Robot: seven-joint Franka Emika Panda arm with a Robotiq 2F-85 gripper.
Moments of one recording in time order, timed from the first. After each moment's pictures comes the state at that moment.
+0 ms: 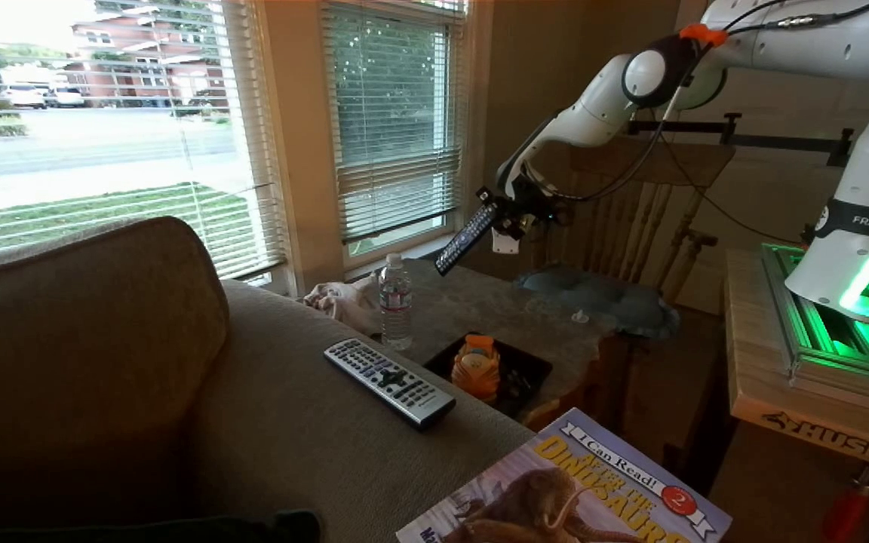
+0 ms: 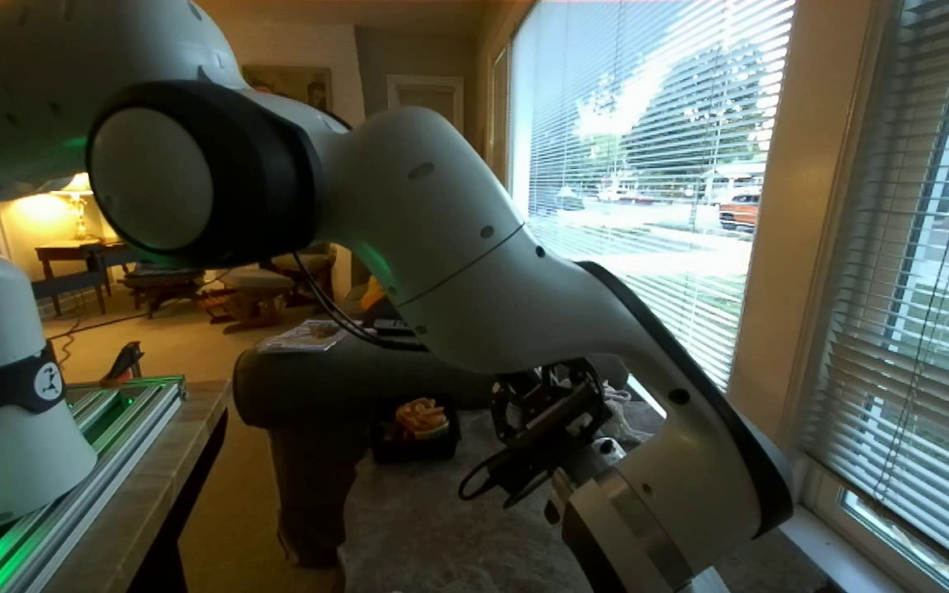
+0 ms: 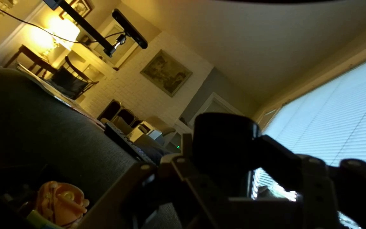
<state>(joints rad) -0.42 1.39 0.02 -1.15 1.23 0.97 -0.10</state>
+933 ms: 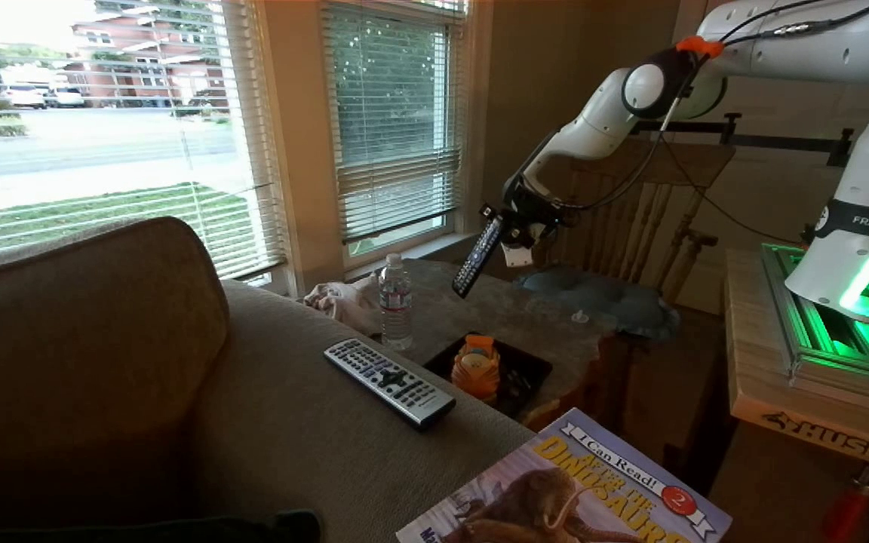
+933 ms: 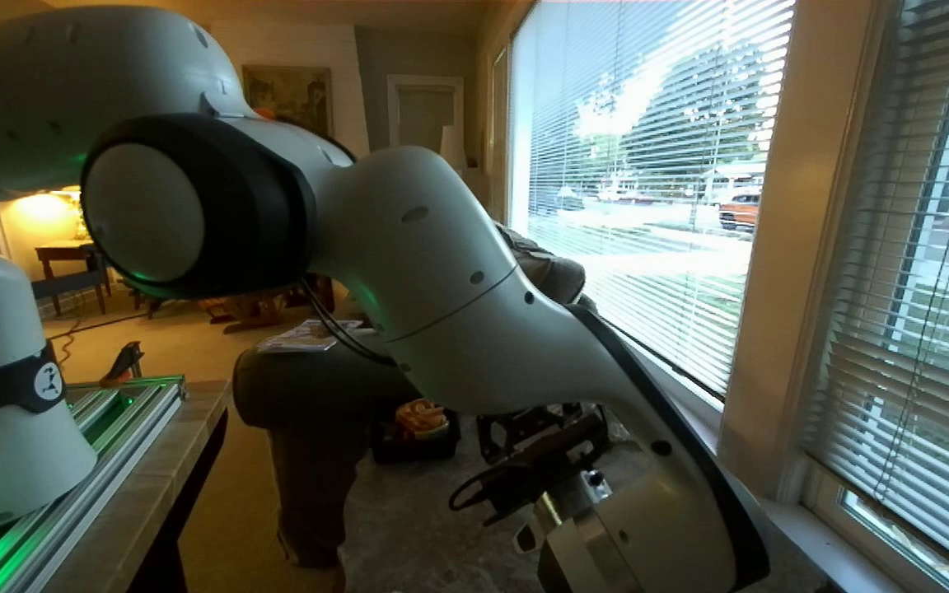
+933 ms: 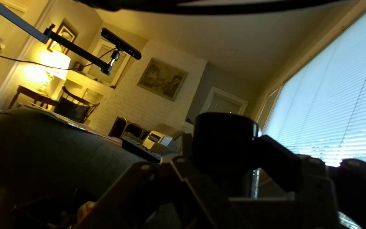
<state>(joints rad) -0.43 1.44 0.00 -1.15 1.26 0.95 0.09</state>
